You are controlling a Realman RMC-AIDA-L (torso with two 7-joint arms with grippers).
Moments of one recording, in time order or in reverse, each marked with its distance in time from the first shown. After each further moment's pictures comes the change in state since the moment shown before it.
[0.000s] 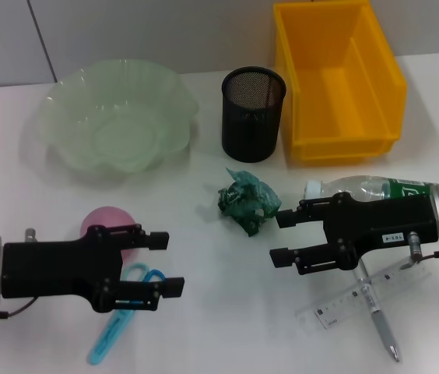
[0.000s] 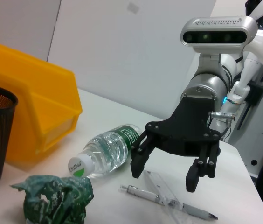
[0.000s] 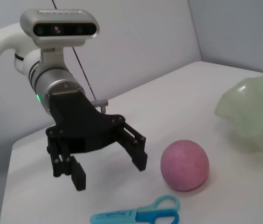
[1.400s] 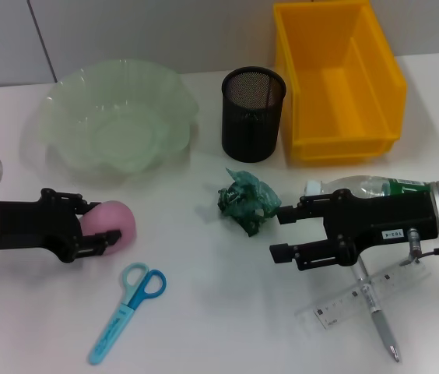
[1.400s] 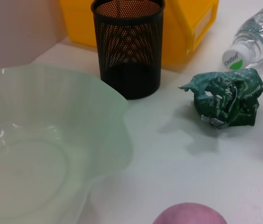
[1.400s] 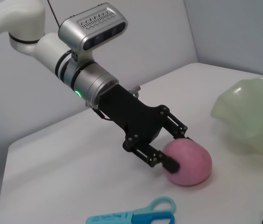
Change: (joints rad) left arm -0.016 -0.081 -0.154 0.259 0.487 -0.342 -0.098; right arm 0.002 -0.001 0.003 -0.005 0.002 0.005 0.008
